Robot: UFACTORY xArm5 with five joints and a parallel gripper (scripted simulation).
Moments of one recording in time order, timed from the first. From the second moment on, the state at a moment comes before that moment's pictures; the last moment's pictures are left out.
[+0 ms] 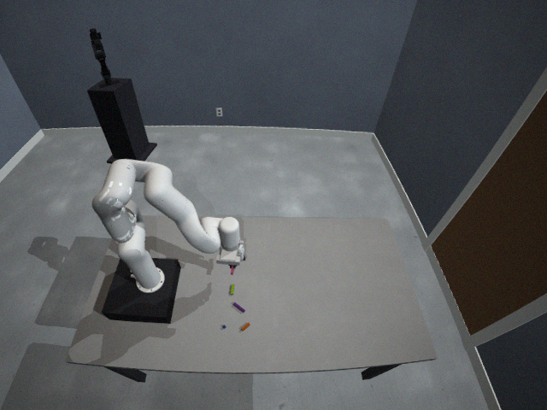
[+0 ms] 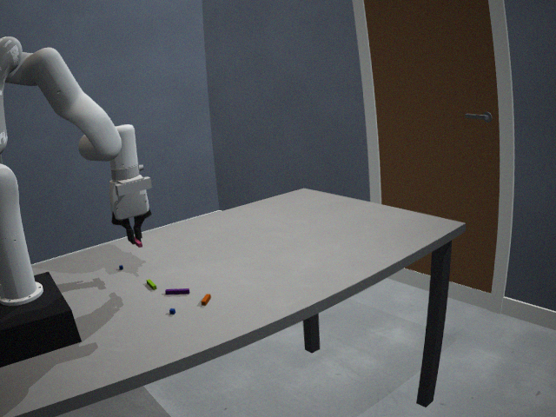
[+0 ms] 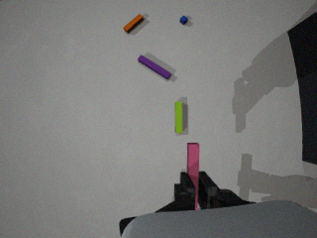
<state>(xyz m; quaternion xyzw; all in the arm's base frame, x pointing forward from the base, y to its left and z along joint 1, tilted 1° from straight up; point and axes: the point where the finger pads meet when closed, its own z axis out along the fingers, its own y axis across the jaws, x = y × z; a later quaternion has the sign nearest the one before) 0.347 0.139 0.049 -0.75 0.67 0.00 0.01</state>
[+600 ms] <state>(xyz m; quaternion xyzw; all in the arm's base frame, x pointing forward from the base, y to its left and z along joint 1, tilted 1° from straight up) 0.345 0.139 0.015 -0.75 0.67 0.00 0.01</state>
